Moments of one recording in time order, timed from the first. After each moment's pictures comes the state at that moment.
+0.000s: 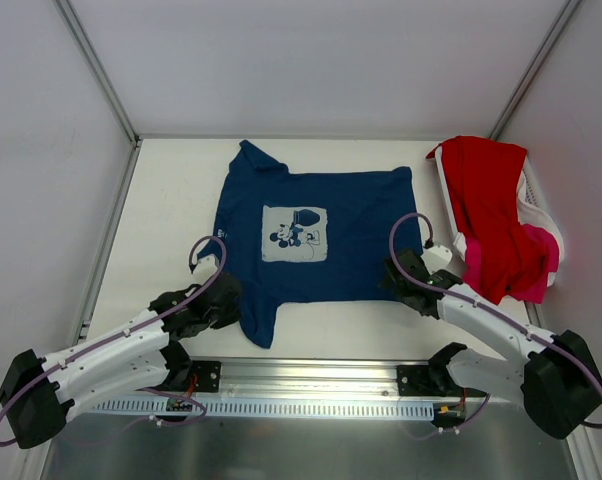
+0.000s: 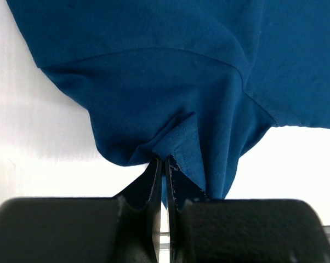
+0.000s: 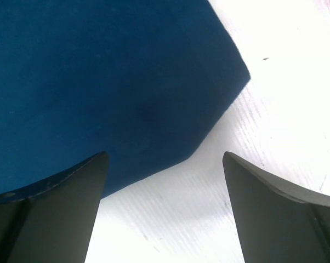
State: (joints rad) left arm -0.85 0.79 0.42 -0.69 -0.32 -1.12; right arm 0.62 1.06 0.55 -0.64 0.54 1.05
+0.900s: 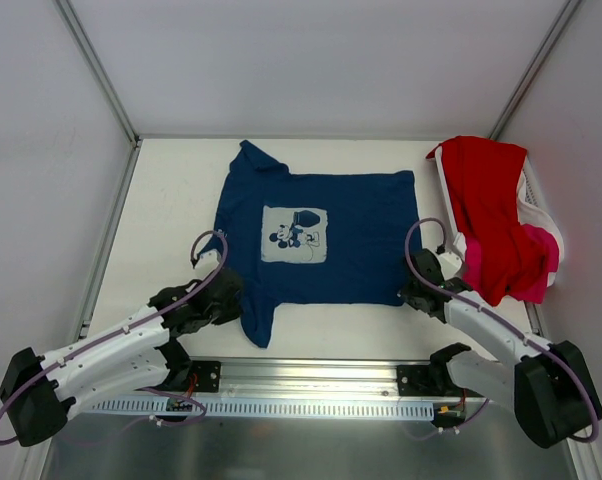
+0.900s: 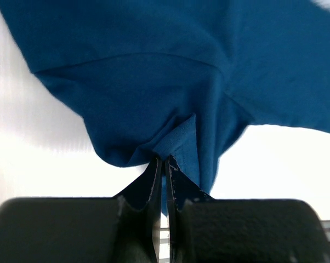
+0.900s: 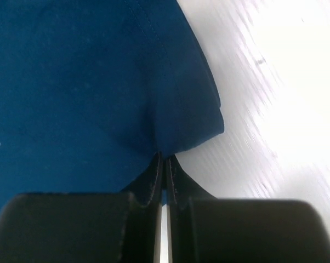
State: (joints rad) left arm -0.85 0.81 0.46 -0.70 -0.32 -1.11; right arm 0.43 1.07 0.43 -0.45 0.38 0.99
